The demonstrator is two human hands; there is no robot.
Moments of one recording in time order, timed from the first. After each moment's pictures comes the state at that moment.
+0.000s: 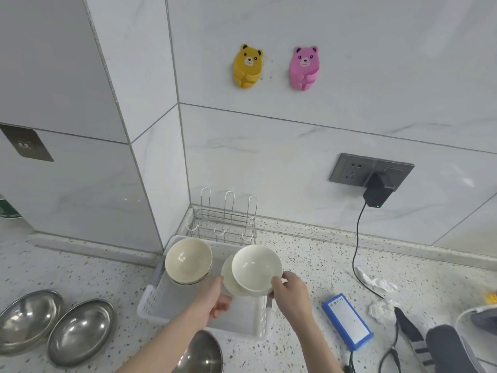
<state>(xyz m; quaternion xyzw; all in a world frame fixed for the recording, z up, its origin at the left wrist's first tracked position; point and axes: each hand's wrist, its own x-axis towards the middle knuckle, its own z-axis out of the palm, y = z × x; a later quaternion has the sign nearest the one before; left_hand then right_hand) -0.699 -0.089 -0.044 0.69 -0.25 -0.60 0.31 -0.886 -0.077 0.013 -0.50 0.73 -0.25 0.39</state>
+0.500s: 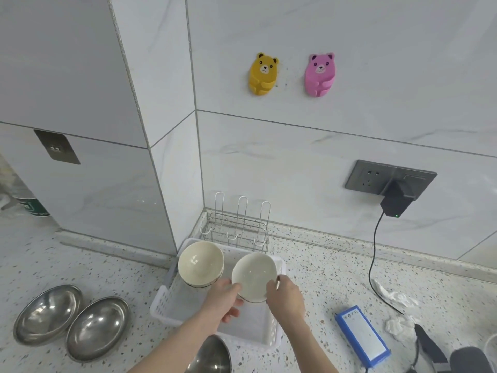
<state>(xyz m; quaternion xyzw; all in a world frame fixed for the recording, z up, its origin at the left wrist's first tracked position) -0.701 -0.082 -0.034 0.69 -0.31 -0.57 0.31 -0.855 -0.098 -0.009 -0.57 0.74 -0.15 0.33</state>
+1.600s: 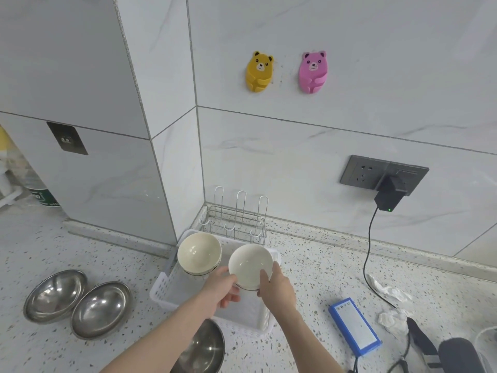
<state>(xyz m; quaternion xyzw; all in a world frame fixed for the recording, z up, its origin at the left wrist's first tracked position) -0.709 -0.081 -0.026 0.70 -0.29 -0.57 0.32 -0.858 -0.091 -0.013 -0.61 0.70 -0.15 0.35</state>
